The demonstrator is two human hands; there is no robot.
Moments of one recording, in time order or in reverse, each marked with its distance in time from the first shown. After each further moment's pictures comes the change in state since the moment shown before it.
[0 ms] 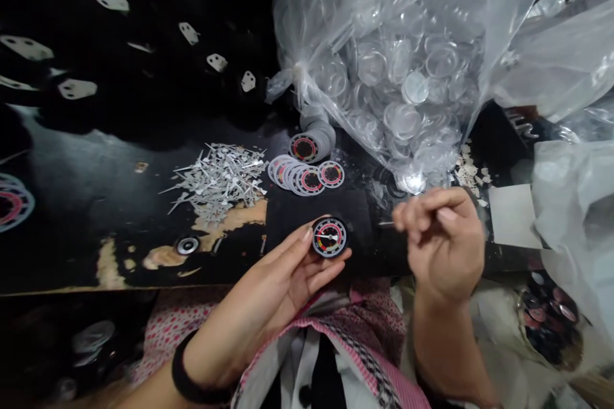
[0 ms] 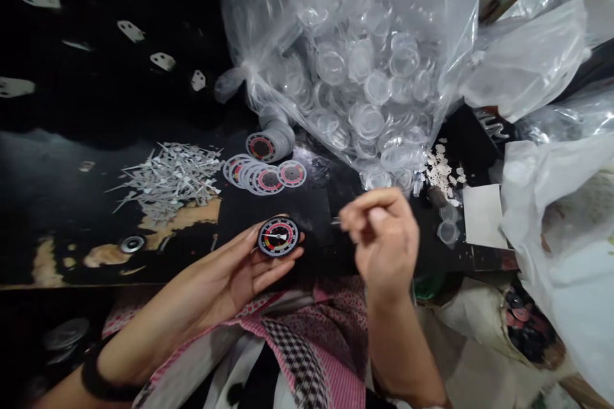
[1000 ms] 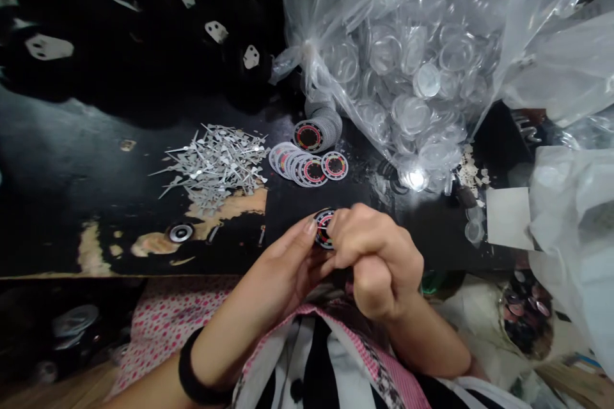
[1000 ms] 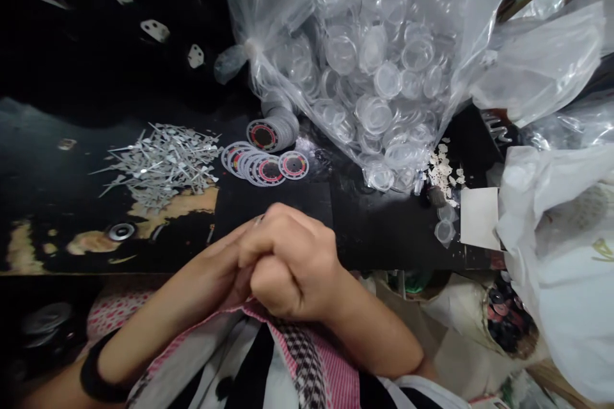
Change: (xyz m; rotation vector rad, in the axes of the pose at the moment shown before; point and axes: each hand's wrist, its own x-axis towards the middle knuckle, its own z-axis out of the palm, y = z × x) left_hand 0.007 -0.005 0.005 0.023 0.076 0.080; right_hand -0.016 -0.006 0.047 -0.473 -0.589 0.020
